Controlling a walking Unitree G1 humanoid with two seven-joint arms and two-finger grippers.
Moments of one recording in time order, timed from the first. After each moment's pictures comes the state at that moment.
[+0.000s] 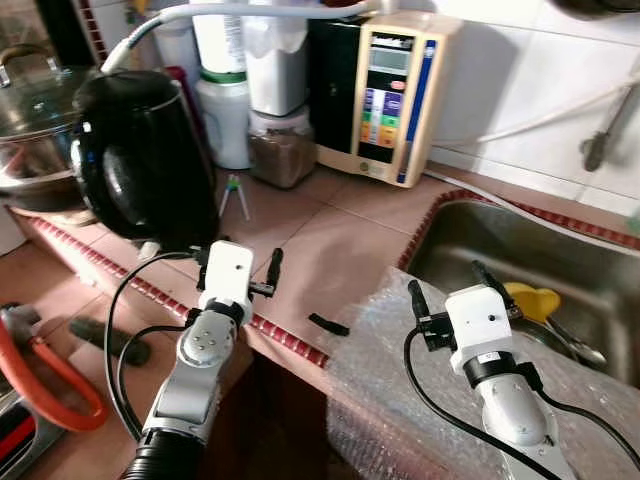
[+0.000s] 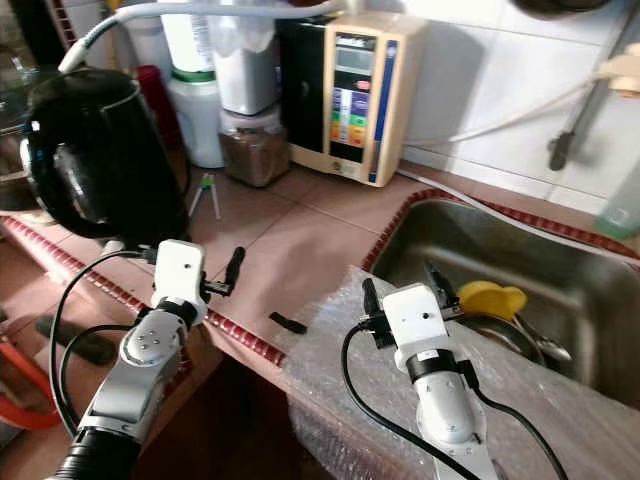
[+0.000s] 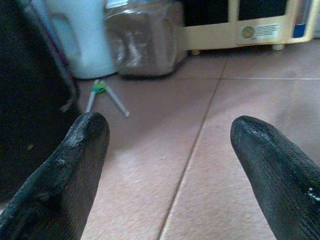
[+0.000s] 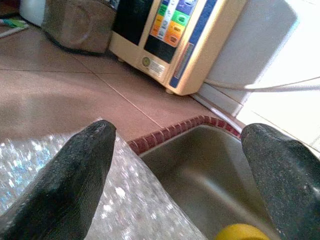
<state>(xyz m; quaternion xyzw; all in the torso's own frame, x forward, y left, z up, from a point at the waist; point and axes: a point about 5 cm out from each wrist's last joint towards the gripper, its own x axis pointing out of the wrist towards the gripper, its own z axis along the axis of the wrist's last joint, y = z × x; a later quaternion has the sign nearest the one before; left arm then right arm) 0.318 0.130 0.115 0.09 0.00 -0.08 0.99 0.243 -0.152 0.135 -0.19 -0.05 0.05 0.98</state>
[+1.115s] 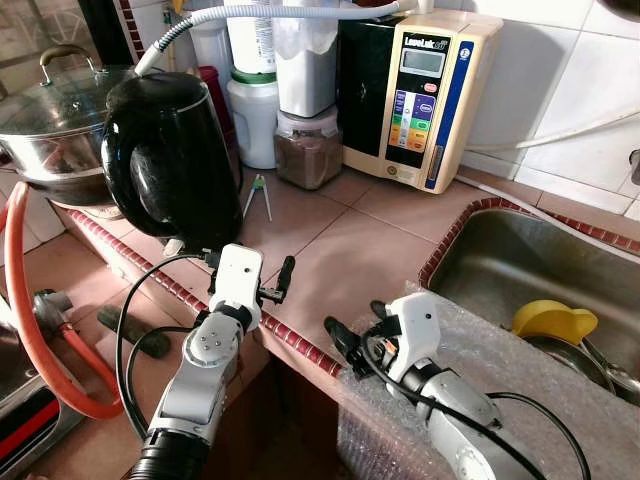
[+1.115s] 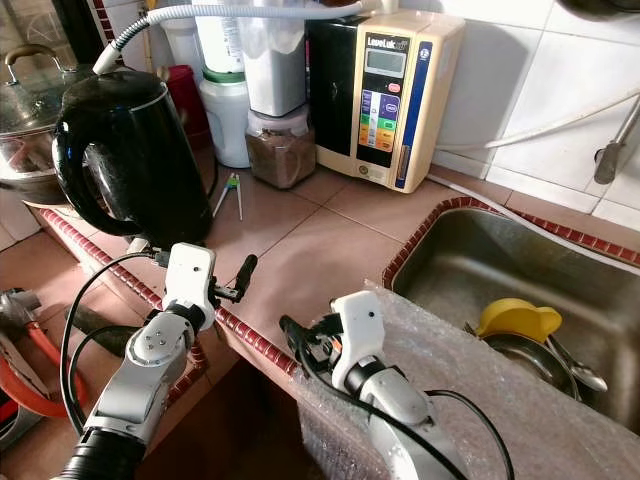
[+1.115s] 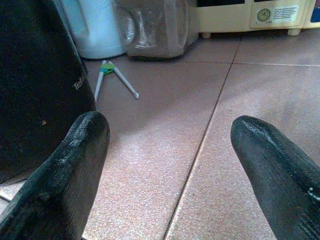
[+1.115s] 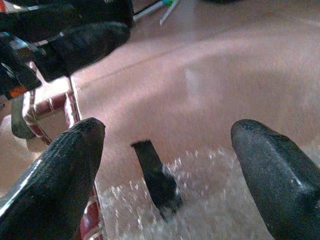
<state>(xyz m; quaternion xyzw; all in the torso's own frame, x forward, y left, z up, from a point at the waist) 0.317 0.121 0.110 0.07 0.02 -0.12 0.99 0.244 -0.090 0.106 0.07 0.12 0.26 0.96</state>
